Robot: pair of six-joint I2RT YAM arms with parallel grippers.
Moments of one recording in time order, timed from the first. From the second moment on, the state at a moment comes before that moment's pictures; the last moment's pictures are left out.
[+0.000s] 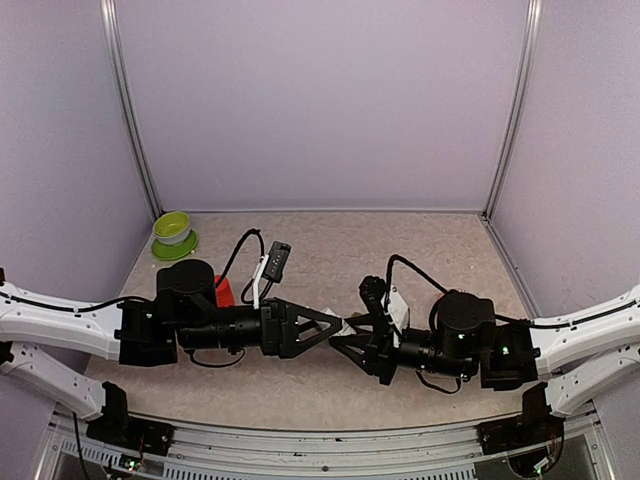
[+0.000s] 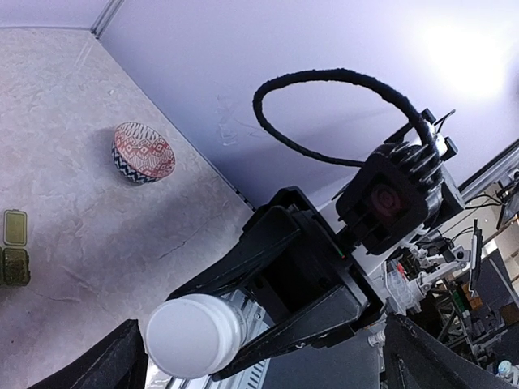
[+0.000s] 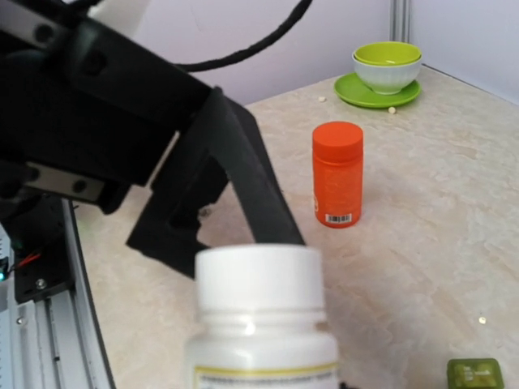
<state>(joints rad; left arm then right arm) -1.22 1.22 0.72 0.38 0.13 -0.75 1.35 1.17 0.61 0.38 0.21 0.15</state>
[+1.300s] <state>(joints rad) -1.22 1.12 0.72 0.31 0.10 -0.72 1.38 1.20 0.61 0.41 0.15 0.09</state>
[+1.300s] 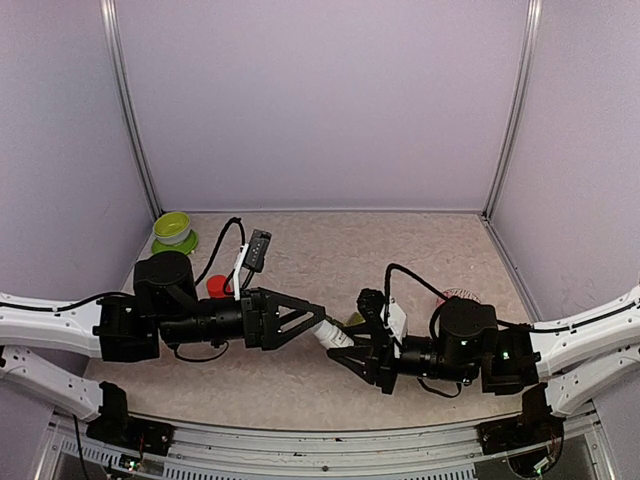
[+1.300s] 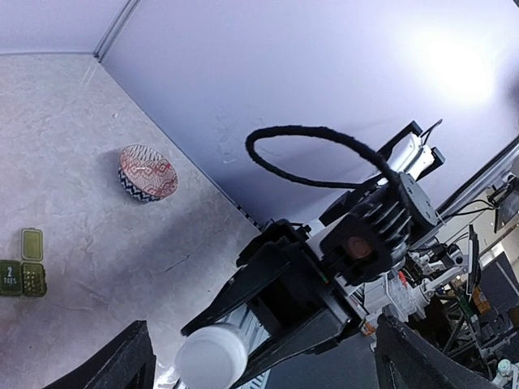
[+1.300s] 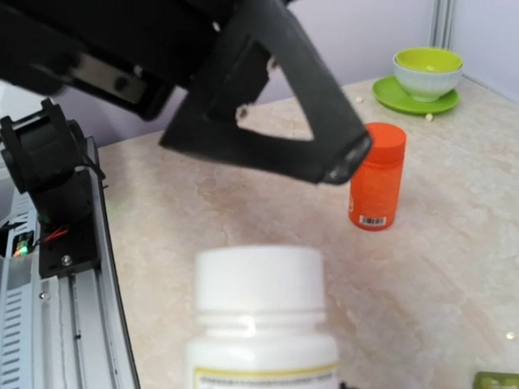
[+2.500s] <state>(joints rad) -1.21 1.23 0.81 0.19 0.20 -0.68 1.38 1.16 0.54 0.48 0.12 0.03</state>
